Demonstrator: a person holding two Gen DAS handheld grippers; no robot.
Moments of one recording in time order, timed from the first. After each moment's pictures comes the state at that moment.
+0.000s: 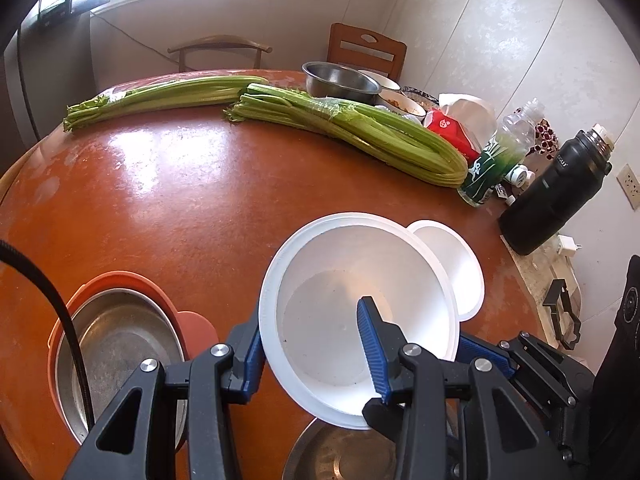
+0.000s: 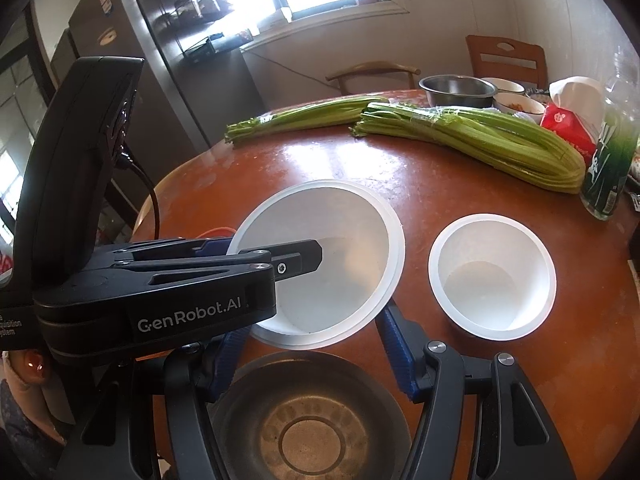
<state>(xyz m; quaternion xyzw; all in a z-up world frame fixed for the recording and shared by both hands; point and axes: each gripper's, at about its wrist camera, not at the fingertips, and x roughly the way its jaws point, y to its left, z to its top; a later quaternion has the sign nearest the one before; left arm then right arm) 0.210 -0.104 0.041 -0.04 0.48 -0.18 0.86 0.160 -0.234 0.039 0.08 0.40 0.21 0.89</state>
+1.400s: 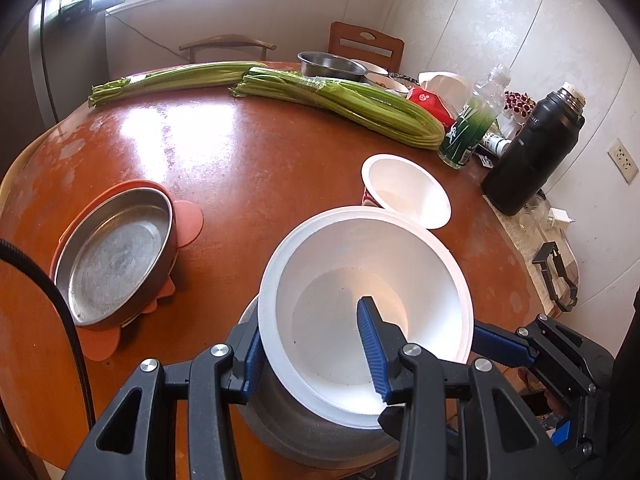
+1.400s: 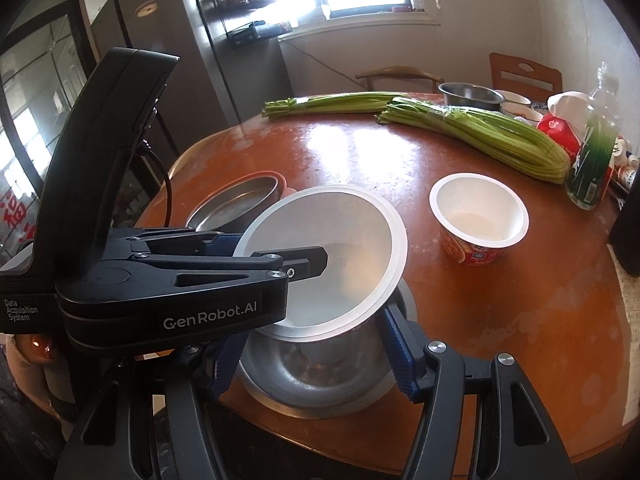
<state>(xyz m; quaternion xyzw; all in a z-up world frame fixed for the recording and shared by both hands) 0.110 -0.112 0.033 -0.04 0.48 -0.16 0.86 0.060 -0.242 0.037 0.03 0.40 0.25 0.88</state>
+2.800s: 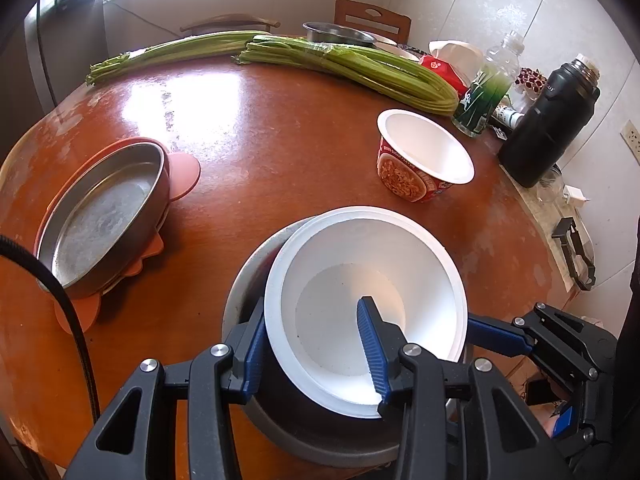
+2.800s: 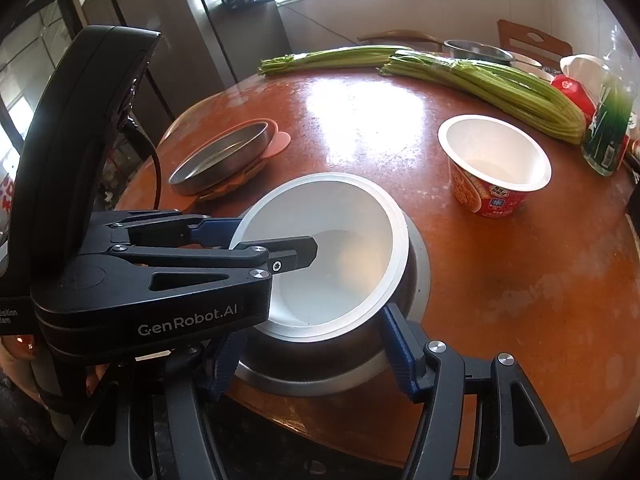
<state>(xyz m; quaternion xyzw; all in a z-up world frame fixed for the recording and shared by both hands) 0.105 -0.113 -0.003 -0.02 0.51 -0.15 0.85 0.066 -0.237 -0.002 0.02 0.45 0.25 0.85</state>
